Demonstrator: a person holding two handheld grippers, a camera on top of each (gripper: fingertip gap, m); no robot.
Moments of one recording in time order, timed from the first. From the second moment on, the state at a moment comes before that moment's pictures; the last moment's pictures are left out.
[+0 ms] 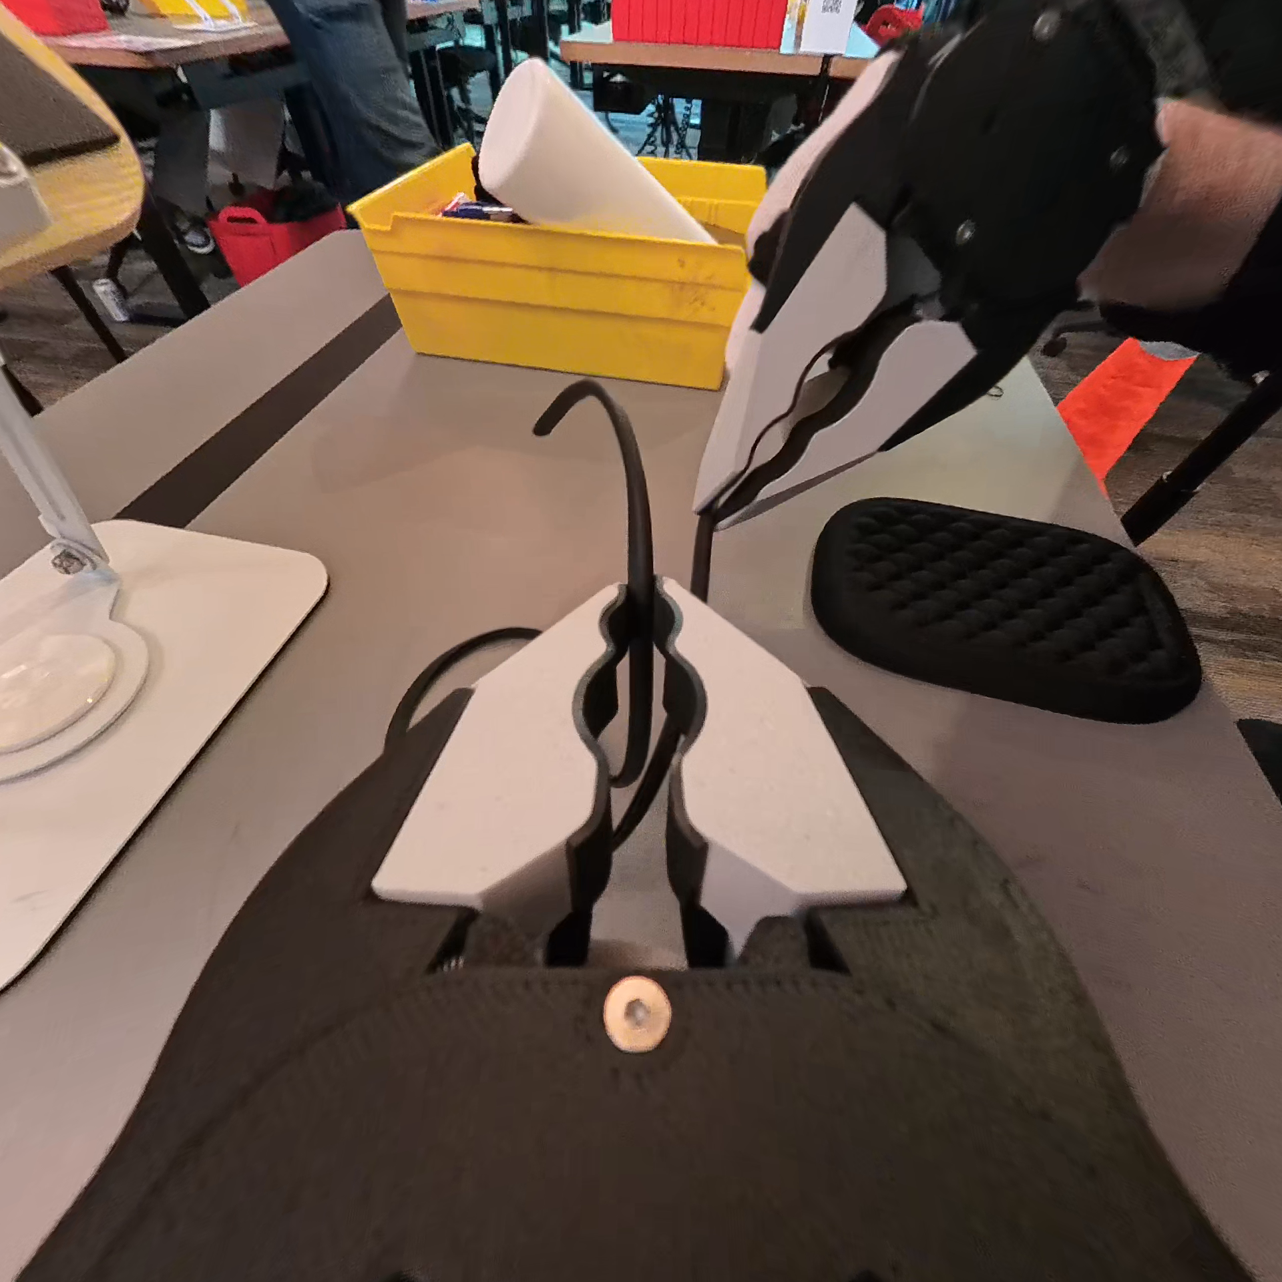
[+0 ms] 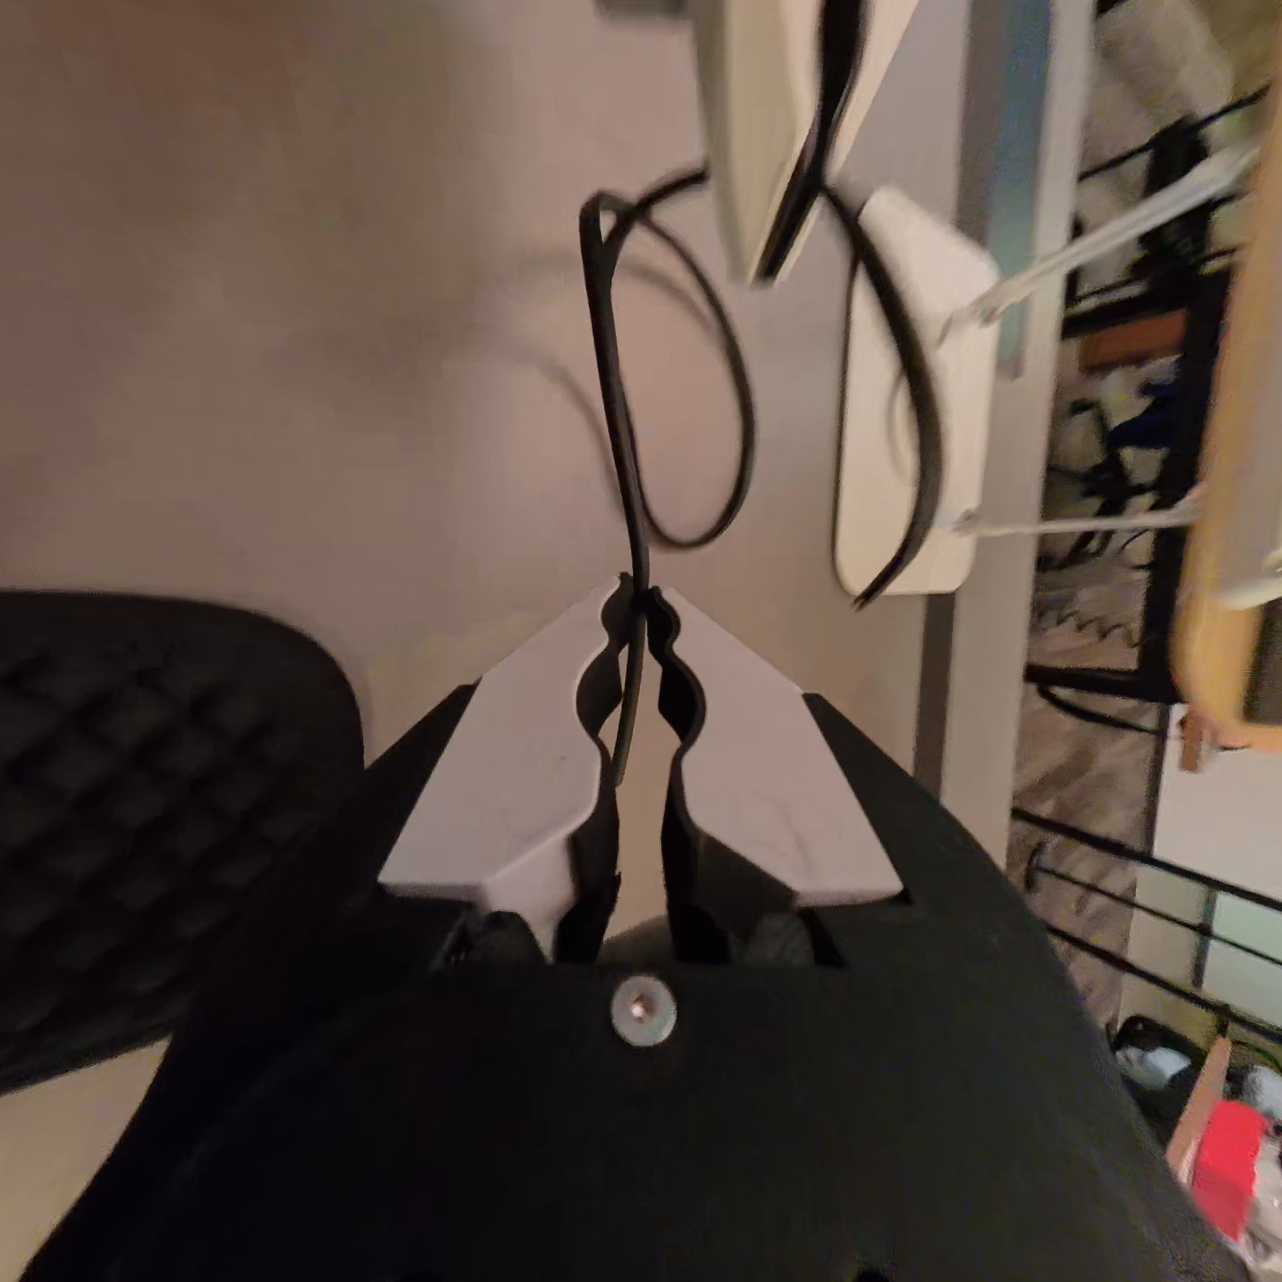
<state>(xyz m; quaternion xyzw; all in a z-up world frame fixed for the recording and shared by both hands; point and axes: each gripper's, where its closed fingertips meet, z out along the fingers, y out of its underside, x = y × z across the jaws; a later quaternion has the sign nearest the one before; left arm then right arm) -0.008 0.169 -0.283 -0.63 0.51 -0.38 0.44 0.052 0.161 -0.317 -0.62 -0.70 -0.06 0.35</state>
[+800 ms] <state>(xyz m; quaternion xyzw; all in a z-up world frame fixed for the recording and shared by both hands) -0.002 0.134 -0.259 -0.56 0.54 -0.46 0.43 0.000 0.144 -0.266 -0.58 -0.71 -0.03 0.40</state>
